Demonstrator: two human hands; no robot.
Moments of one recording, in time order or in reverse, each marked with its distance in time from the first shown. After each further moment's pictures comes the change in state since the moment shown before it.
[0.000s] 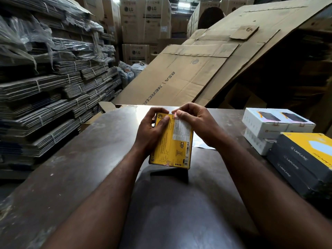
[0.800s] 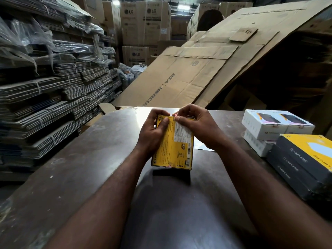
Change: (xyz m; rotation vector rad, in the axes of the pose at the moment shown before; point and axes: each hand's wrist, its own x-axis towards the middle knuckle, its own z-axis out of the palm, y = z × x) left_hand 0.001 0.002 0.004 -0.007 -0.017 -0.046; right_hand 0.000 0.005 0.000 -0.067 0.048 -0.089
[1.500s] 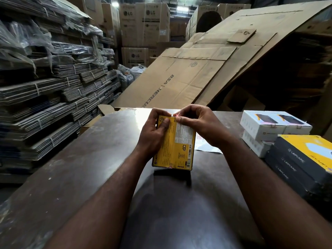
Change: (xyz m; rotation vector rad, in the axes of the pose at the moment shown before) left_hand 0.000 0.007 0.005 0.009 -0.023 0.036; right_hand 0.000 -0.010 -0.016 0.088 -0.086 0.064
